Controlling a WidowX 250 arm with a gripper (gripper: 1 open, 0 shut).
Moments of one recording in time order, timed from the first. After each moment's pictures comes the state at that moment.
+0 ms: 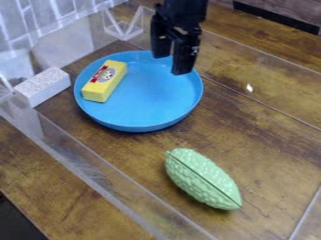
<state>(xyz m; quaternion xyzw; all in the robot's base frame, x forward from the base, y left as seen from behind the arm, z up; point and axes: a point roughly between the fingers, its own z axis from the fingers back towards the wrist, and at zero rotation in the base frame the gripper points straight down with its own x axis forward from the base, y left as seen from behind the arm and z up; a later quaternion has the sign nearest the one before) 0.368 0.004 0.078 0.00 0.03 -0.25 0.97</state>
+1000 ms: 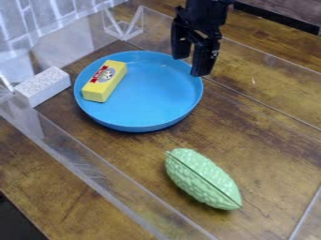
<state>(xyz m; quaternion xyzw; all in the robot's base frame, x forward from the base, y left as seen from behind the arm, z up) 0.389 -0.007 0.077 0.01 0.00 -0.26 0.97</state>
